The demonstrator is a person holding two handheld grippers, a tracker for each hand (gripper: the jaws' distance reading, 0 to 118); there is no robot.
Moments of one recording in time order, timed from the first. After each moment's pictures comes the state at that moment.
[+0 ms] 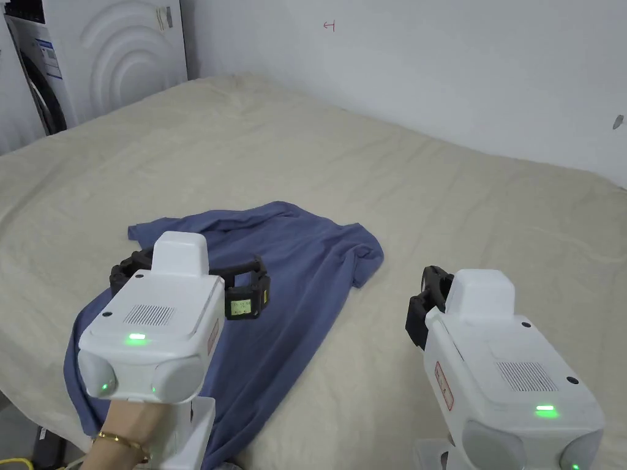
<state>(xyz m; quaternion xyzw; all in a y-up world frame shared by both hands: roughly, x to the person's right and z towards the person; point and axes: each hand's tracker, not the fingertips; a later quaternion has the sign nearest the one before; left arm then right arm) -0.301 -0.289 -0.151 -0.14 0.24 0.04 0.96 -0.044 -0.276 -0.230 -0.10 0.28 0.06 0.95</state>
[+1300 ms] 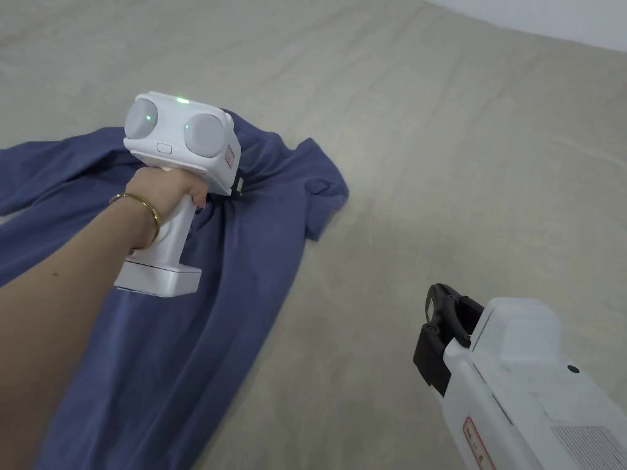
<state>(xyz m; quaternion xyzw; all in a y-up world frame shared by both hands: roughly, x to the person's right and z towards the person) -0.383 -0.406 -0.494 -0.49 0.13 0.05 0.86 -0.042 -0.365 -0.347 -0.24 0.25 0.06 0.94</state>
